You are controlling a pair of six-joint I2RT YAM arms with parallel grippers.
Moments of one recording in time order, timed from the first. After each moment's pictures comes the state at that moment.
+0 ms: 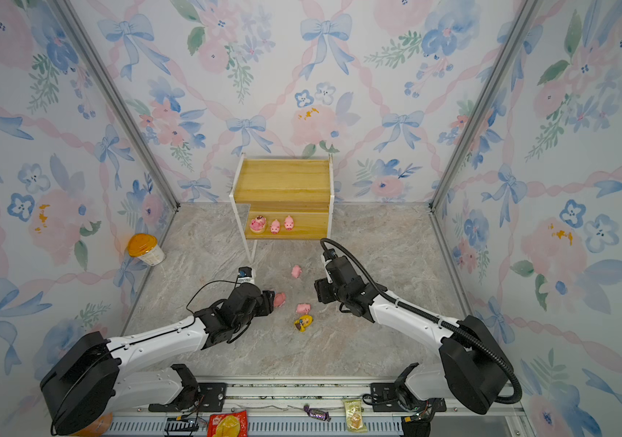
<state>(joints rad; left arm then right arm) -0.79 1.24 0.51 -0.01 -0.35 -0.71 0.68 1.36 0.79 -0.23 0.09 0.32</state>
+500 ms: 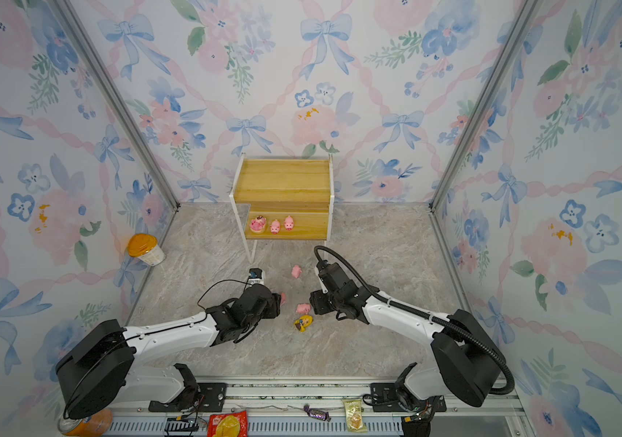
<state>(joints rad) -0.84 1.32 0.56 -0.03 -0.37 -0.70 0.79 1.43 0.80 -0.31 -0.02 0.40</state>
